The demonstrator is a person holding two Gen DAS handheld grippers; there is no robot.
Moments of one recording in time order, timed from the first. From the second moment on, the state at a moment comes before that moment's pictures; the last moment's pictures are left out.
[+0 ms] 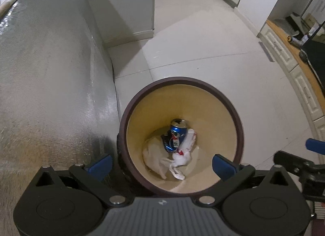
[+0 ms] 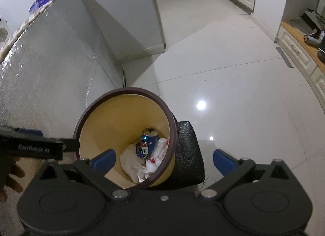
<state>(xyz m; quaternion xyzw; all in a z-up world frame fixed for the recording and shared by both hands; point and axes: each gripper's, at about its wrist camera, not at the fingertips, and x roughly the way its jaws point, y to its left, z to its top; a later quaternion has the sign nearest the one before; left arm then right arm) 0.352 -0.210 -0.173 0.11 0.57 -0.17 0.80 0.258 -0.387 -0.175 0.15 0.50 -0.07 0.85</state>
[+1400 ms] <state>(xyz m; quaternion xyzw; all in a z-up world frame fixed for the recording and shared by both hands) 0.160 -0.104 -0.014 0.07 0.37 -0.20 0.91 0.098 -0.355 -0.042 0.13 0.33 -0.05 0.93</state>
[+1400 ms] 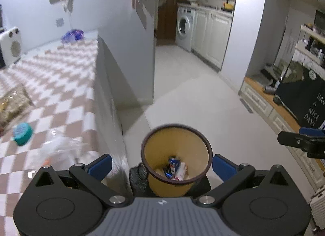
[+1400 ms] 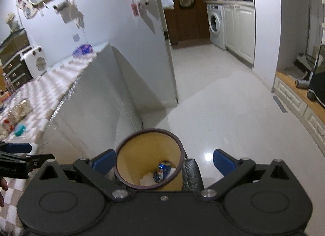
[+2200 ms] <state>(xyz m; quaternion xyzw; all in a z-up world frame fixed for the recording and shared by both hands) 0.138 0.068 0.032 0.01 0.28 -0.06 0.96 0.092 -0.226 -0.025 0.07 0.26 0.10 0.96</state>
